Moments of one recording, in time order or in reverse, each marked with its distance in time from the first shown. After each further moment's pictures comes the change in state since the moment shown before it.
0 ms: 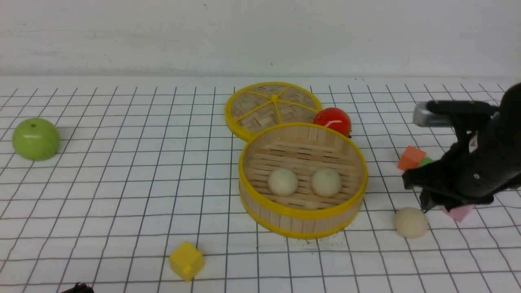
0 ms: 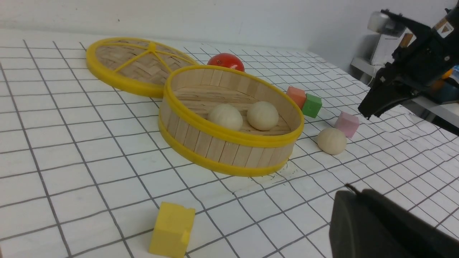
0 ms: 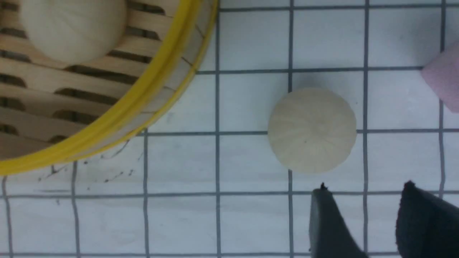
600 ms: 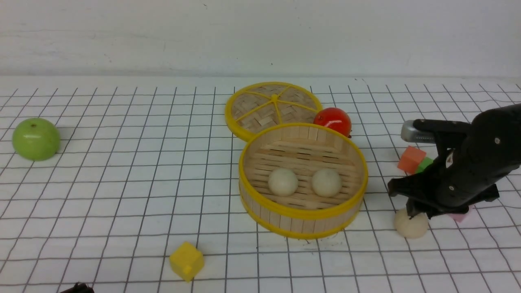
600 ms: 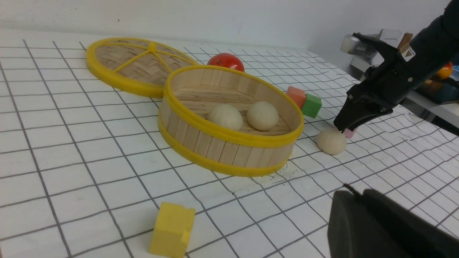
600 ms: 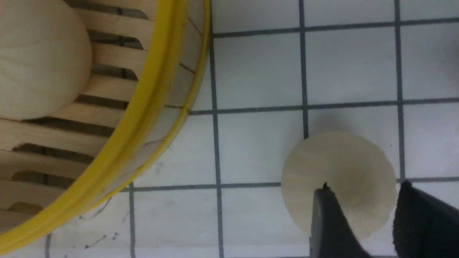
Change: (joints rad) right arm -0.011 0.140 0.002 0.004 -0.150 0.017; left arm 0.000 0.000 0.000 0.000 0.000 0.000
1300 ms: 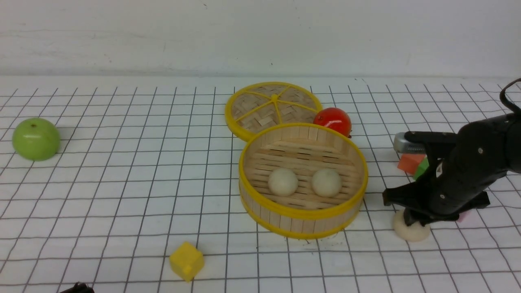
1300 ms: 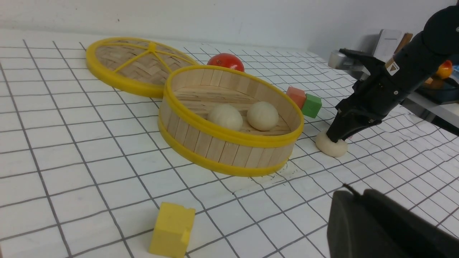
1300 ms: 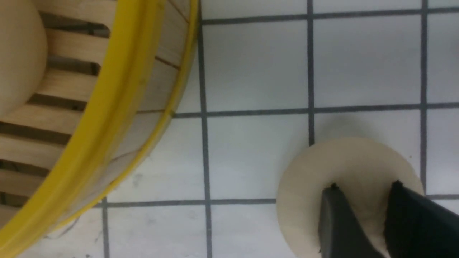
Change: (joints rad) right arm 0.000 0.069 0.000 -0.013 -0.030 0.001; left arm 0.000 0.000 0.000 0.000 0.000 0.000
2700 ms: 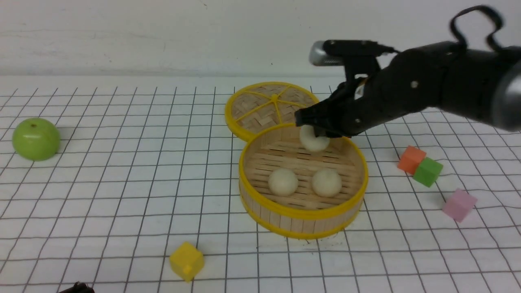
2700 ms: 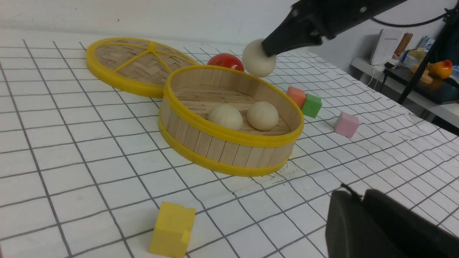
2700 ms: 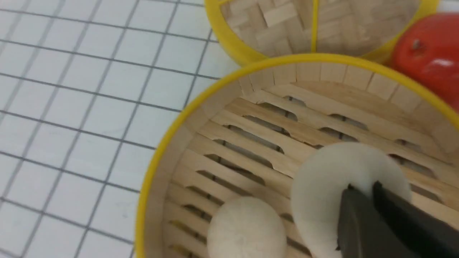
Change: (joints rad) right arm 0.227 0.093 -0.412 0.096 -0.085 -0.092; left arm 0.000 0.000 0.000 0.000 0.000 0.000
